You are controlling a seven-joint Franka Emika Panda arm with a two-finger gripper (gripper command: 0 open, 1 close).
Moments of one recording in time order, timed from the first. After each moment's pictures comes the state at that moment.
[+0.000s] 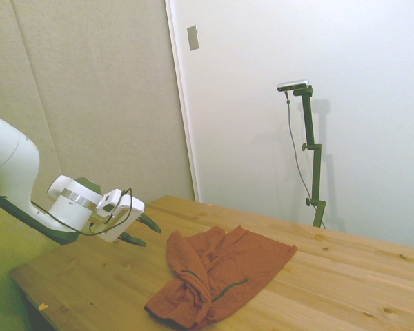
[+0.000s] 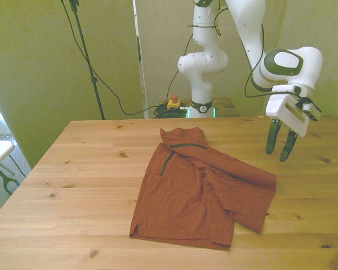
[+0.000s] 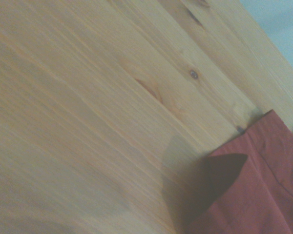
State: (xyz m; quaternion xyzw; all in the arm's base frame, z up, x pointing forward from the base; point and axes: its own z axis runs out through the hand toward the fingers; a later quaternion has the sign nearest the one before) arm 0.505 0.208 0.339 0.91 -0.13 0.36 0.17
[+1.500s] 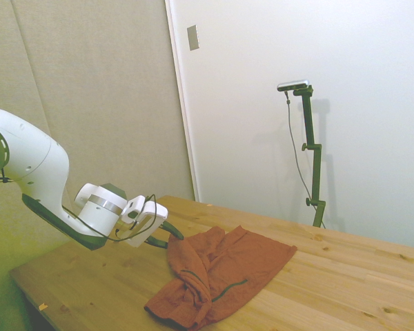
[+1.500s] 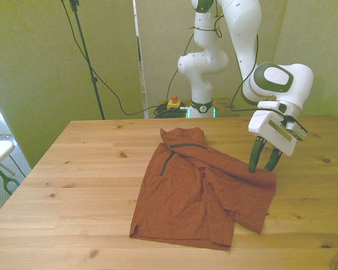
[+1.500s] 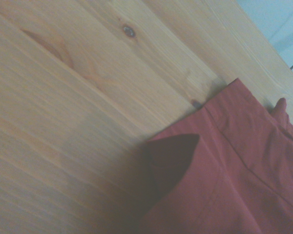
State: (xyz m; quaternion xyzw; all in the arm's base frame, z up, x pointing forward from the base) arm 0.548 0.153 0.313 0.90 -0.17 0.36 0.19
